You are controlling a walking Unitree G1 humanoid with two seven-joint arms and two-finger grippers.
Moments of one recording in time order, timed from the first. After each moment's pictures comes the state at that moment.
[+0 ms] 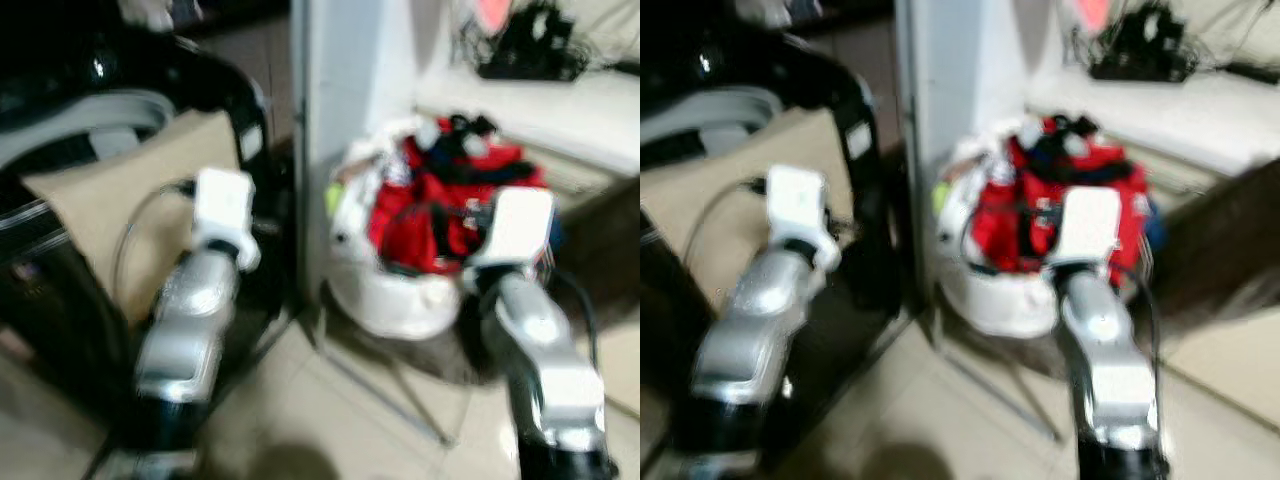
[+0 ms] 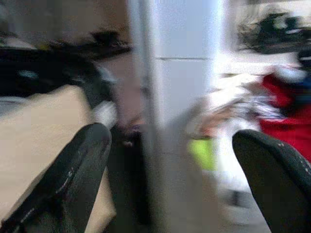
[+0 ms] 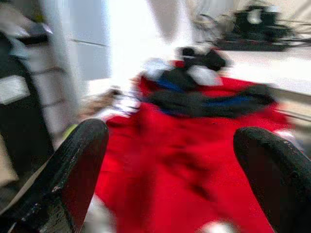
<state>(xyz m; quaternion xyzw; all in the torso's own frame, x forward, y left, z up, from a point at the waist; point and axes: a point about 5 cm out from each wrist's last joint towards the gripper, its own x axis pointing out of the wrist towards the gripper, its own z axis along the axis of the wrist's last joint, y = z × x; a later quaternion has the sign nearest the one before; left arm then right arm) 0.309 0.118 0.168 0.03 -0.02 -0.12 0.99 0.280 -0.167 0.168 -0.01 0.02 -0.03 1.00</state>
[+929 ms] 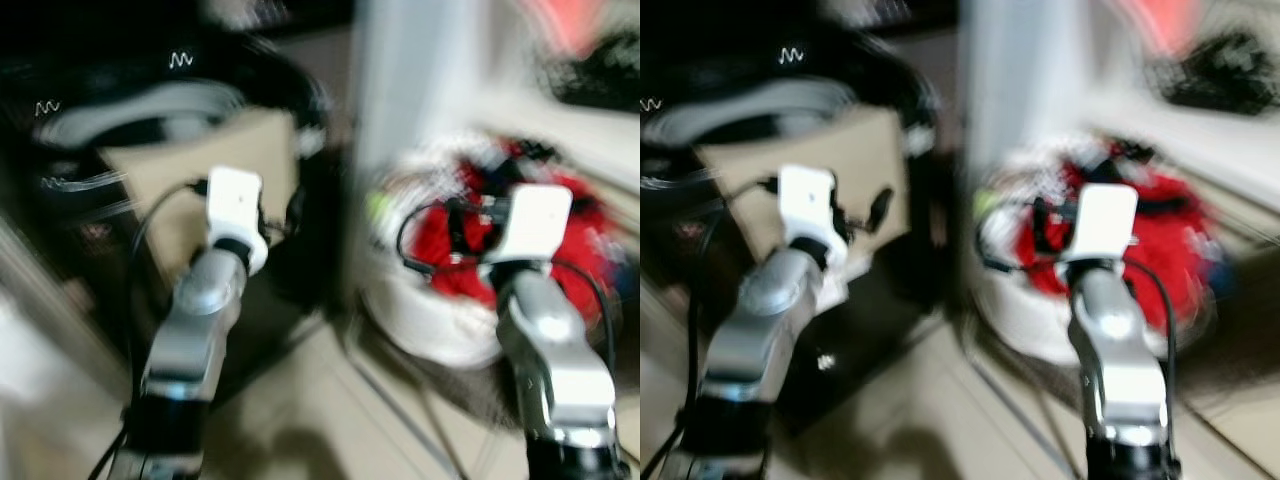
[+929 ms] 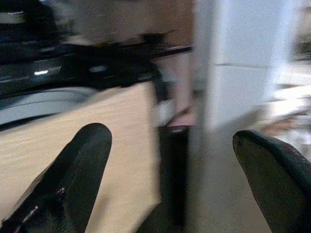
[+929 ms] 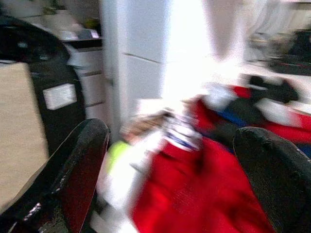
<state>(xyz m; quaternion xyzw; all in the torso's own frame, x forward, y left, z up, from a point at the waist) 0.311 0.124 0.173 0.03 -0.04 -0.12 0.99 0.282 -0.172 0.174 -0.02 0.01 -0.04 1.00</state>
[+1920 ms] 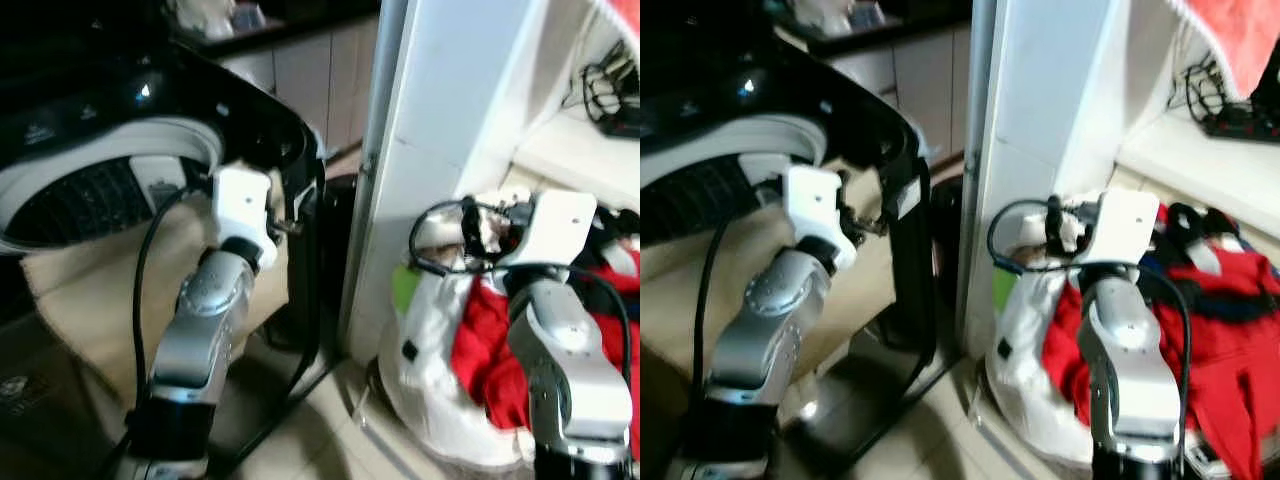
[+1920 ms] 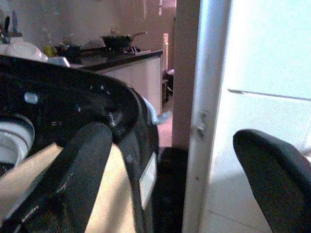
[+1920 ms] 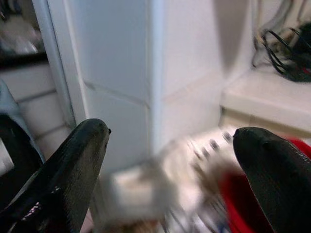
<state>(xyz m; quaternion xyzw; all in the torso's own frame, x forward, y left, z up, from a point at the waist) 0.304 0.113 0.177 0.01 -0.05 -0.16 0.99 0.268 -0.174 0.183 0.01 0.00 -0.06 1.00</state>
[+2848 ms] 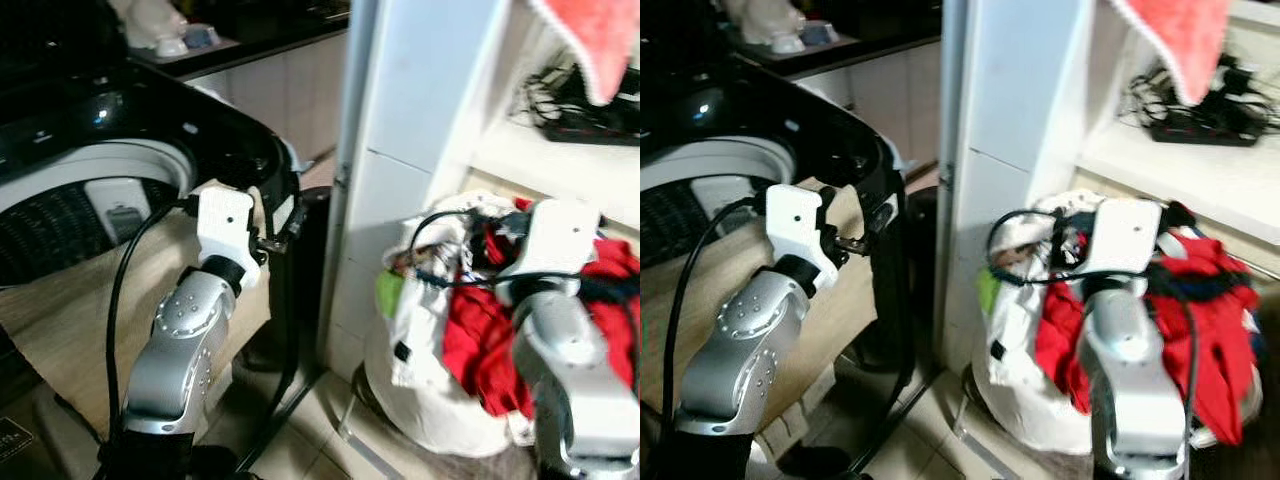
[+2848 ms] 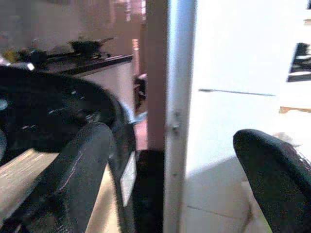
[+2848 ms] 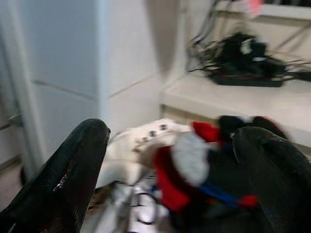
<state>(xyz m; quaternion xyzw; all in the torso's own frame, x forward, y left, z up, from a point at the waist) 0.285 0.123 0.171 0.01 -0.03 -0.16 0.99 0.256 -0.185 0.185 -0.05 0.02 -0.12 0.99</state>
